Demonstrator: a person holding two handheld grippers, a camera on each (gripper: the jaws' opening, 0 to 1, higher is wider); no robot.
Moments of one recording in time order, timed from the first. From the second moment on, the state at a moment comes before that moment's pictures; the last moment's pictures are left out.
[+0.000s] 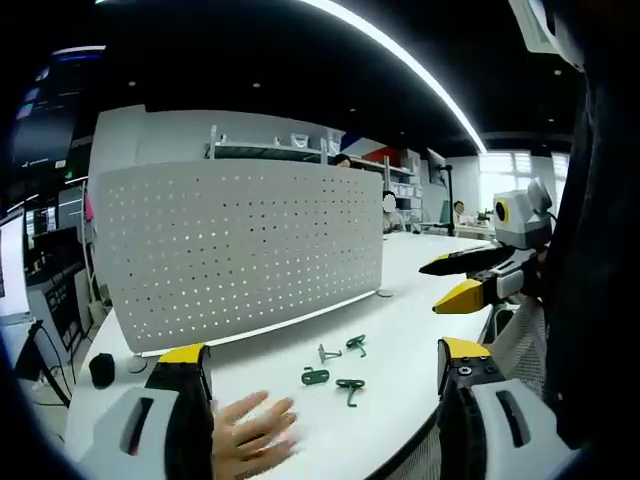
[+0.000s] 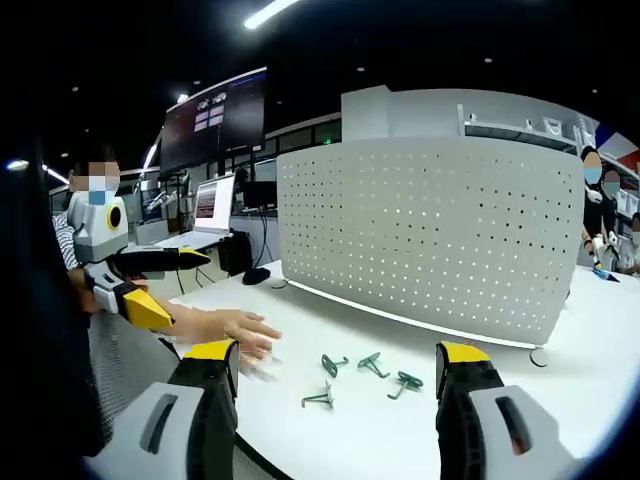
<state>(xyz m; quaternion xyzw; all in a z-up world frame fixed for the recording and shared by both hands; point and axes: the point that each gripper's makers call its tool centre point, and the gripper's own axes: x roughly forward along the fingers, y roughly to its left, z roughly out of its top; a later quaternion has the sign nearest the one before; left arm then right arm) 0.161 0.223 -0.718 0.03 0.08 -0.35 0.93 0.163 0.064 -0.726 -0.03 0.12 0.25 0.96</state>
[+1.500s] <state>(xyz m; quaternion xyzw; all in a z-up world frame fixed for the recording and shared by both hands) 0.160 0.224 -0.723 0.04 0.09 -0.35 0.93 0.161 0.070 -0.734 -0.04 0.13 0.26 0.96</state>
